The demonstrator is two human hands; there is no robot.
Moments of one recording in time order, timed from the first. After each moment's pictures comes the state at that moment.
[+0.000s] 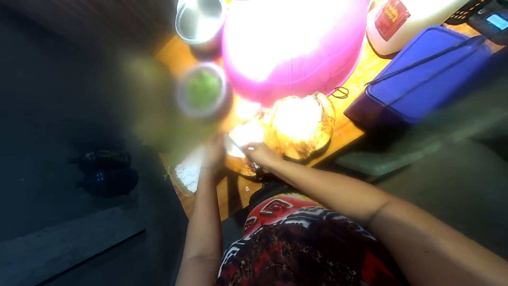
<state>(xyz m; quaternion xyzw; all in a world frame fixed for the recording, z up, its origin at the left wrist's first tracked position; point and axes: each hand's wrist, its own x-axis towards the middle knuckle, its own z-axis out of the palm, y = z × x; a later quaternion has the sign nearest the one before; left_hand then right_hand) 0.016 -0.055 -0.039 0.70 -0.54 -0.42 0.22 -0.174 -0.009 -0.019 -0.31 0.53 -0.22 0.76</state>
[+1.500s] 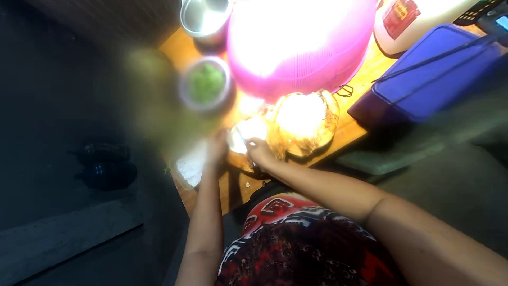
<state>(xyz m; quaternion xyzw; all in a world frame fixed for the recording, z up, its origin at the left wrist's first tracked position) 0.011 -0.049 -0.038 0.70 -0.54 -0.41 0.24 -0.155 0.000 -0.026 -0.32 0.59 -0.25 0.70</state>
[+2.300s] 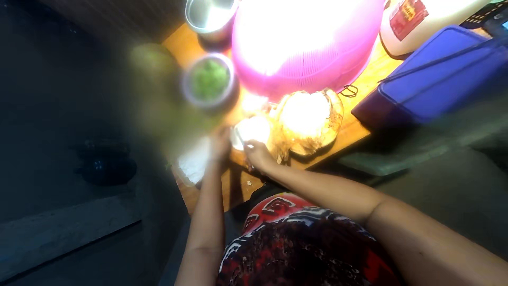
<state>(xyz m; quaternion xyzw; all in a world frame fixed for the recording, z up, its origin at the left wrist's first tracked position) 0.010 -0.047 -0.035 0.70 -0.55 -0.40 0.24 -0.145 0.007 -0.021 -0.36 0.58 -0.23 0.69</state>
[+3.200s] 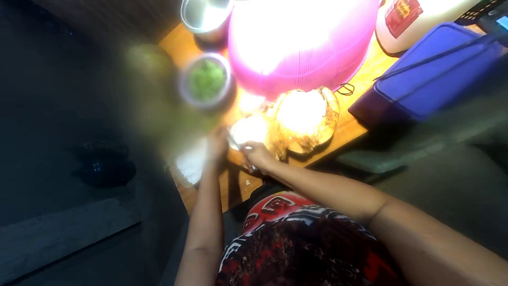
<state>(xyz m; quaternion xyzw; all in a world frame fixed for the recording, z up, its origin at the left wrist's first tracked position) 0.006 -0.046 -0.032 0.70 -0.52 -0.41 0.25 -0.155 0.009 -0.007 -0.33 0.54 -0.22 0.74</state>
